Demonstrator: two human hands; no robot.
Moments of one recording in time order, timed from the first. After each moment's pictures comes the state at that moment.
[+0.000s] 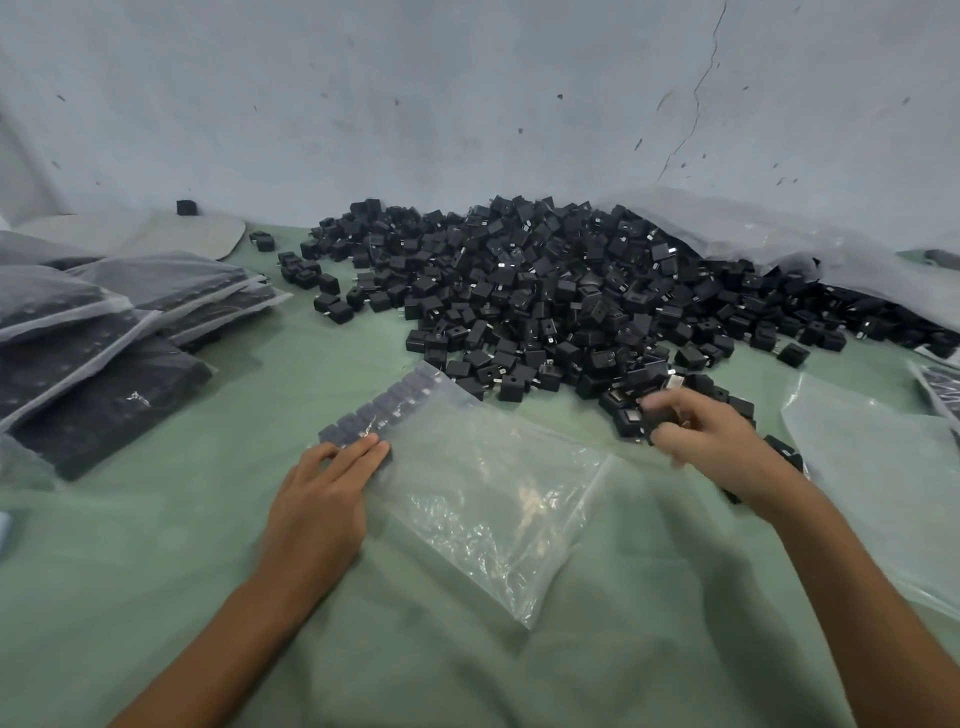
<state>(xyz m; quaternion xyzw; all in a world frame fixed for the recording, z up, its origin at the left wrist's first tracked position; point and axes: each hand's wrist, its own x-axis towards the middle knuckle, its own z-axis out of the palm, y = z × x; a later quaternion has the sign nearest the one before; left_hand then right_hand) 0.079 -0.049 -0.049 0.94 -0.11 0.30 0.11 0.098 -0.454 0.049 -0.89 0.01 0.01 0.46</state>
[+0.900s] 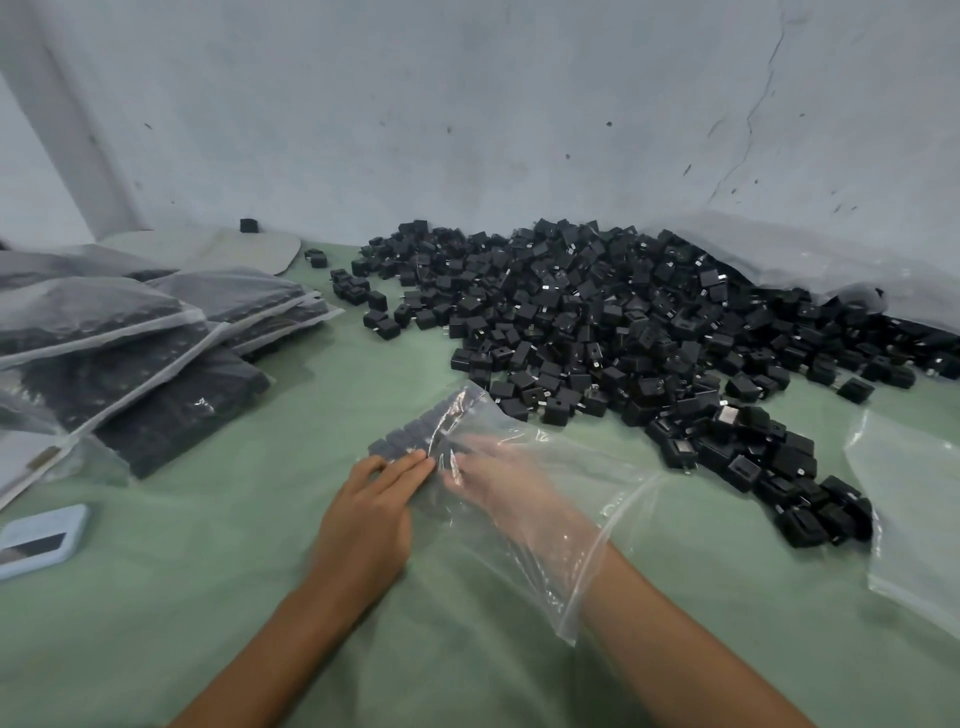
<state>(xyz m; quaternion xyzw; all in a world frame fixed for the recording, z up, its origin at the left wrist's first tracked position) 0.076 -0.050 -0.040 0.93 -0.12 0.30 0.17 0.128 -0.213 0.000 -0.57 0.02 0.20 0.79</state>
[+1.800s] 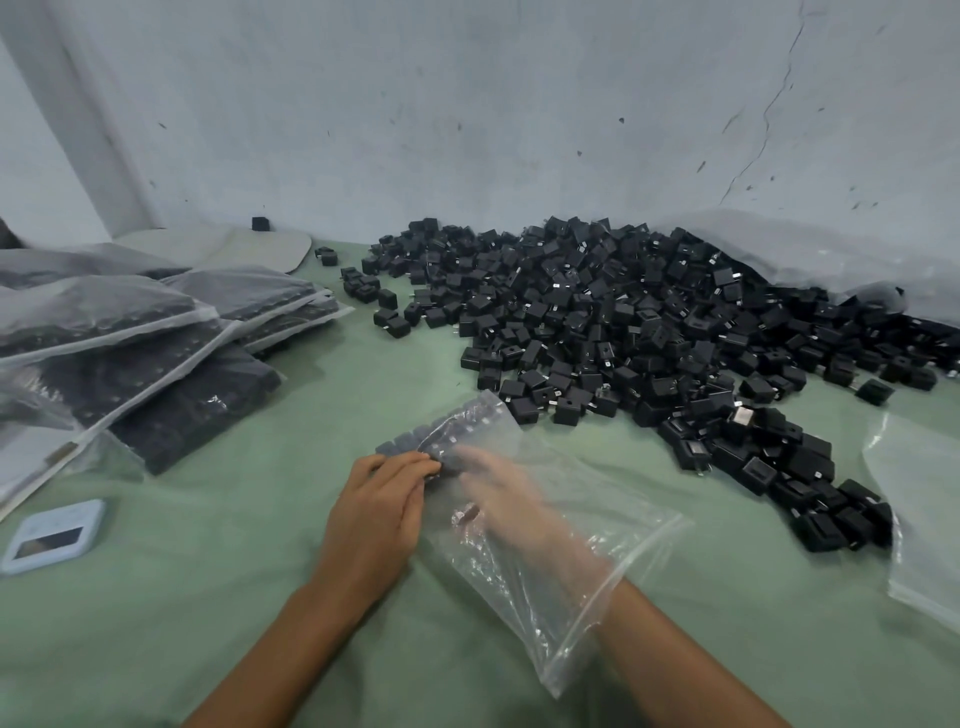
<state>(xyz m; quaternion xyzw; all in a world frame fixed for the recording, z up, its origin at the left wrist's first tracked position) 0.072 -0.049 -0.033 0.94 -0.08 0.25 0.23 0.117 -0.213 -0.017 -0.73 -0.07 0.19 0.66</state>
